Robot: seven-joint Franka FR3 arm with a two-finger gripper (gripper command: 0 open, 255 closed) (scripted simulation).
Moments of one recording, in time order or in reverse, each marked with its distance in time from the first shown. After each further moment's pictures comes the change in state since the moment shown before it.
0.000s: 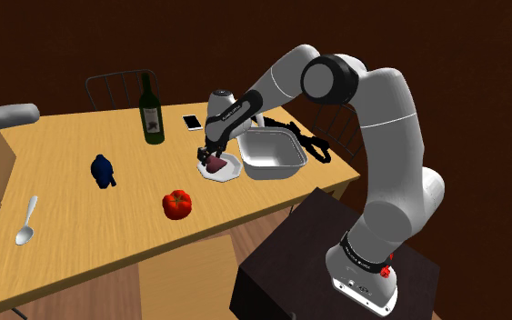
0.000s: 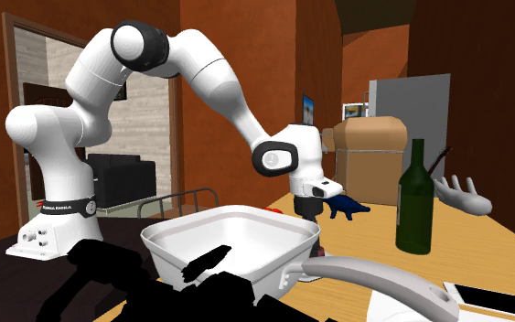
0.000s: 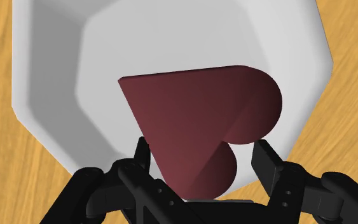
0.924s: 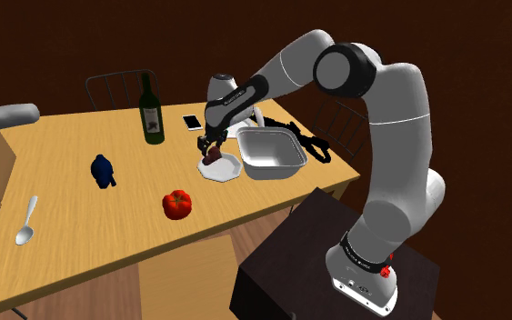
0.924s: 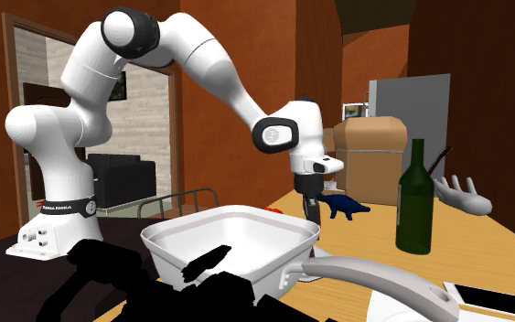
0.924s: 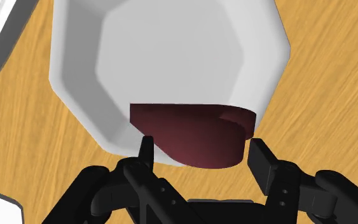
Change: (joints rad) arm -0.015 -0.112 0.021 -0.020 0.020 -0.092 -0.009
